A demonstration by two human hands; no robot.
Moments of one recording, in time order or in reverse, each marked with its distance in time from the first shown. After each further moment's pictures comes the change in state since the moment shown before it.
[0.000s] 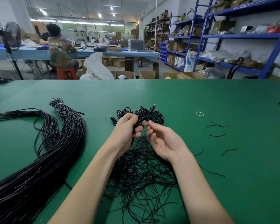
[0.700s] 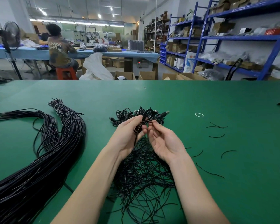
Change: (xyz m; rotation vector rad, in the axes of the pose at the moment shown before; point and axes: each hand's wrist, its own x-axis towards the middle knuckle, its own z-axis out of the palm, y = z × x) left_hand -0.004 0.001 0.006 -0.250 -0.034 -0.097; right_hand 0.003 0.006 -0.002 0.157 -0.036 -0.127
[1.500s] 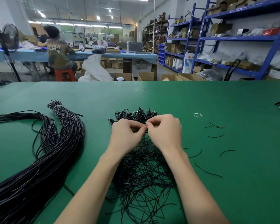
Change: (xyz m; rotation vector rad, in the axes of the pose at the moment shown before) left_hand -0.002 0.000 -0.005 1.147 0.177 0.438; right_hand -0.007 -0.006 0.028 -1.584 0.484 -0.742
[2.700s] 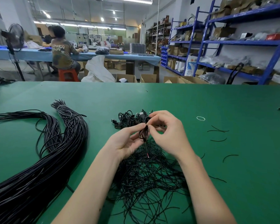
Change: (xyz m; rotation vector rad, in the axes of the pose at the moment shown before) left_hand 0.005 0.000 -0.011 -1.281 -0.213 -0.850; right_hand 0.005 0.020 -0.006 0.410 -0.173 -0.326
